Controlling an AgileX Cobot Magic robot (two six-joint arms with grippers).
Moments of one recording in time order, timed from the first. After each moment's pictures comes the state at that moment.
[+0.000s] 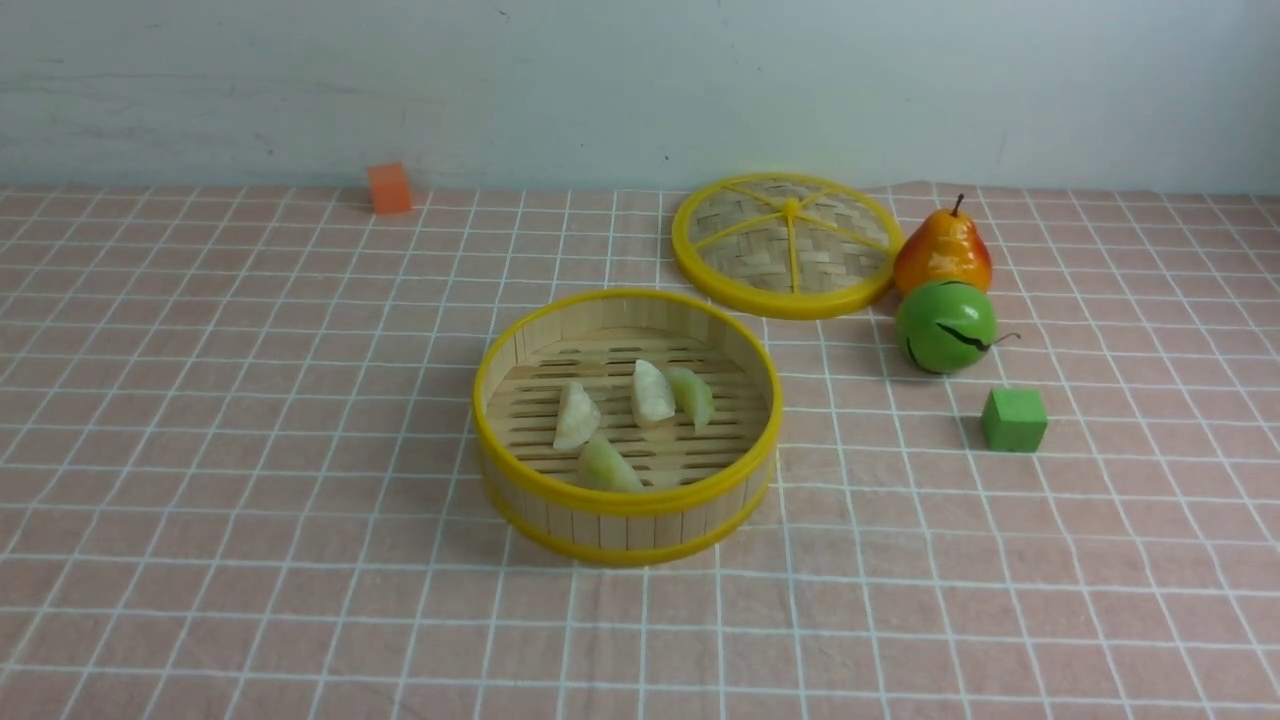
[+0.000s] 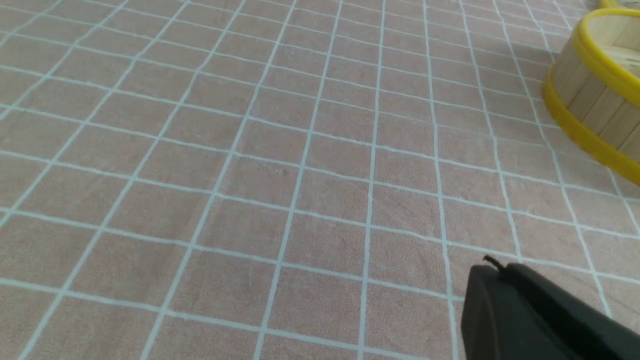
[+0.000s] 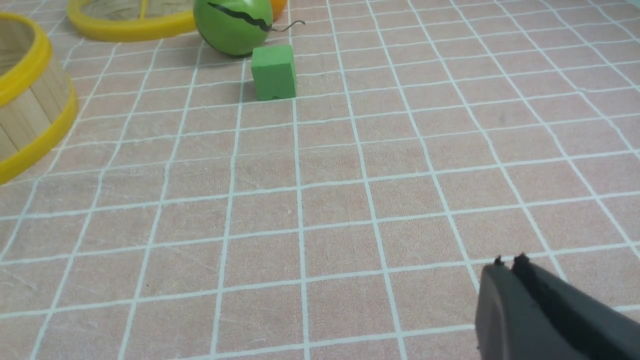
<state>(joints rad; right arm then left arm) -0.11 -0.01 0.01 0.04 0.39 0.10 0.00 -0.01 0.03 0.02 0.38 -0.23</state>
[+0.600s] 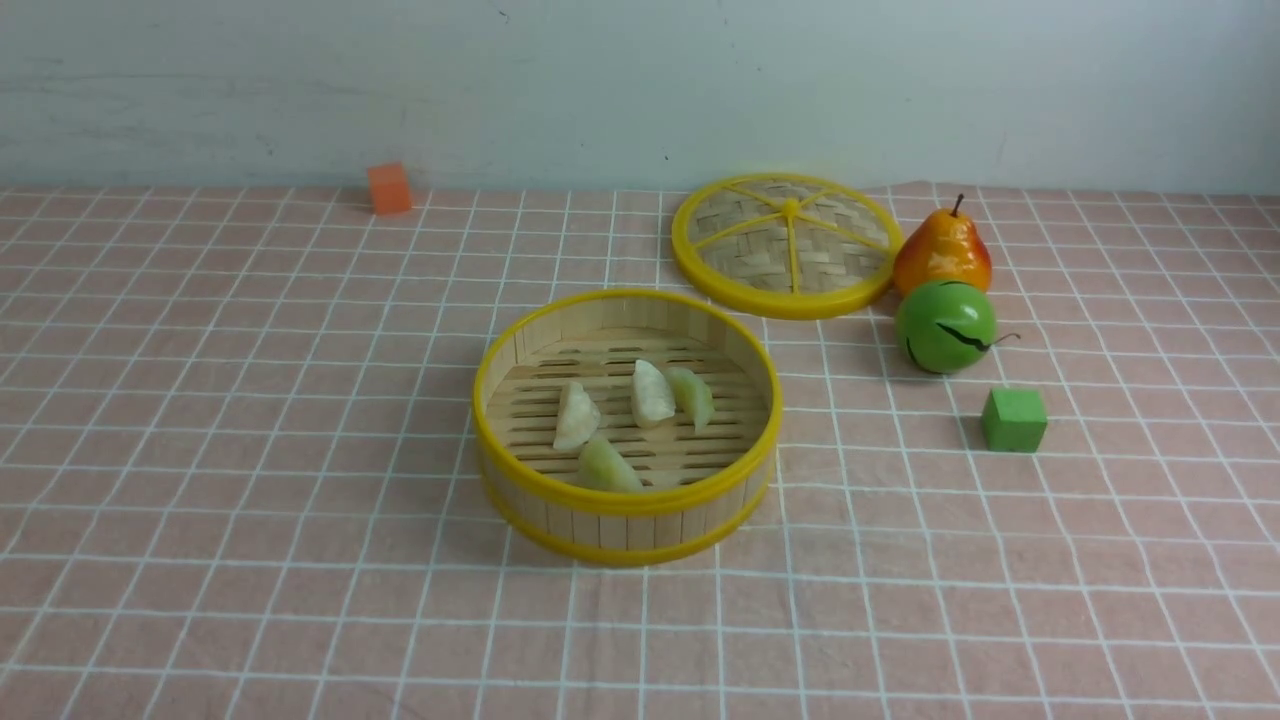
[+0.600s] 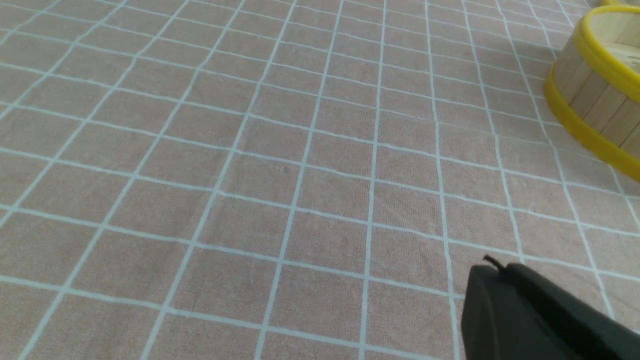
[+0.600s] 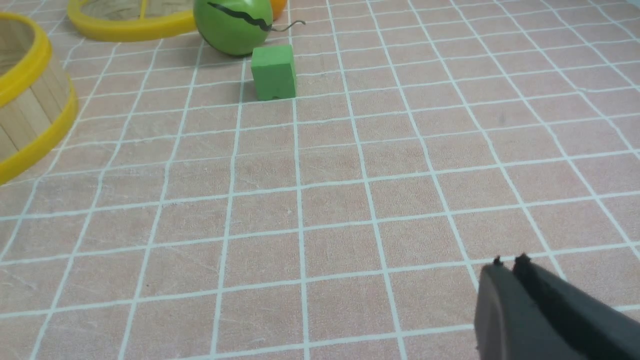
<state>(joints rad) -0.11 -0.01 0.01 0.04 0.39 0.10 0.00 -0.01 0.03 0.02 0.38 -0.23</state>
